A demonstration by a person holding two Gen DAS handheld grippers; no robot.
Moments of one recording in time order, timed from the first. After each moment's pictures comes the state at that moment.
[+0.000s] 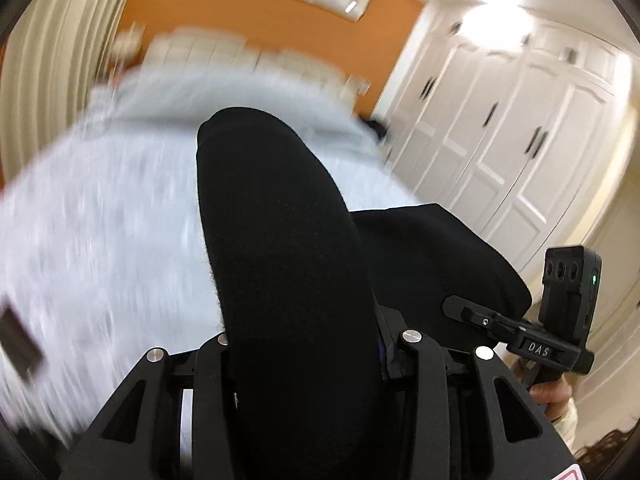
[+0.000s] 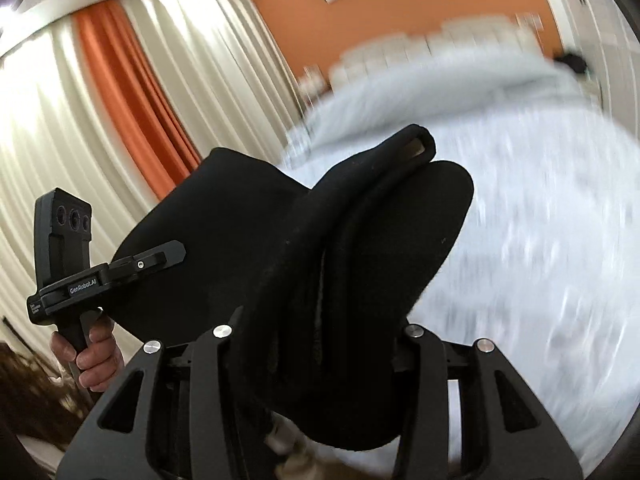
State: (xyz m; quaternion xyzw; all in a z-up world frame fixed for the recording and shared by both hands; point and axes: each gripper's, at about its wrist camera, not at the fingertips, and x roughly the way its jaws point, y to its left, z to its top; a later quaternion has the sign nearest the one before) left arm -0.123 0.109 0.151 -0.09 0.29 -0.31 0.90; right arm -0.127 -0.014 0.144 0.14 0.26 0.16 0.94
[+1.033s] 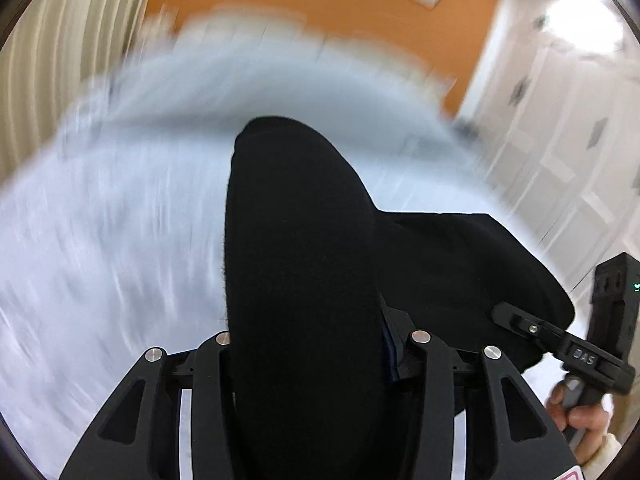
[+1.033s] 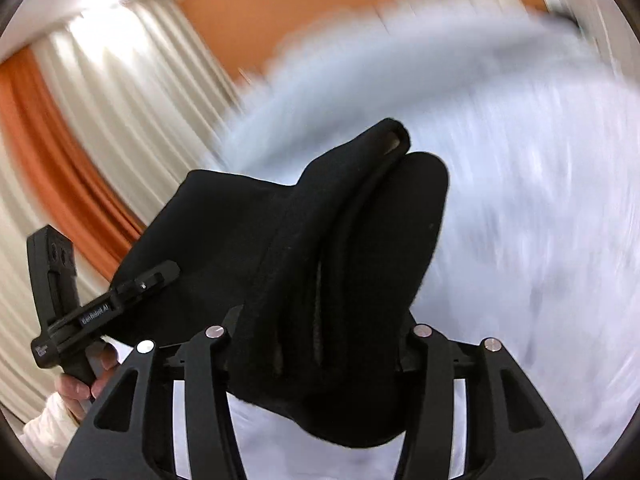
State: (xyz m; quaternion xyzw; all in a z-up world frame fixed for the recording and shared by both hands) left arm 0.347 0.041 -0.051 -0.08 0.39 -0.19 0.90; right arm 0.333 -0.163 -0.097 0.22 0.41 0.08 0.88
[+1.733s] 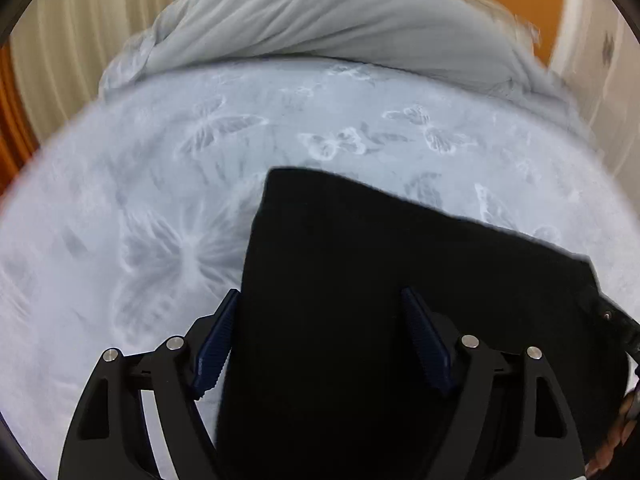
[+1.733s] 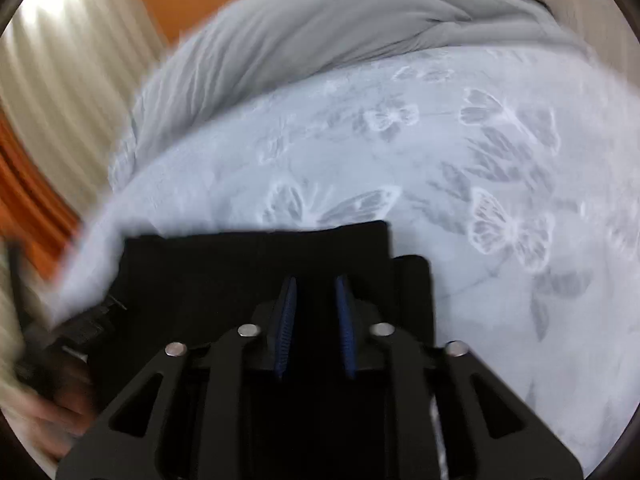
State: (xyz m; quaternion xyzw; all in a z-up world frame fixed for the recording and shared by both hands) left arm 0.405 0.047 -0.119 -0.06 0.43 -0.05 0.90; right arm 0.353 -0.178 -0.090 0.21 0.39 0.00 0.90
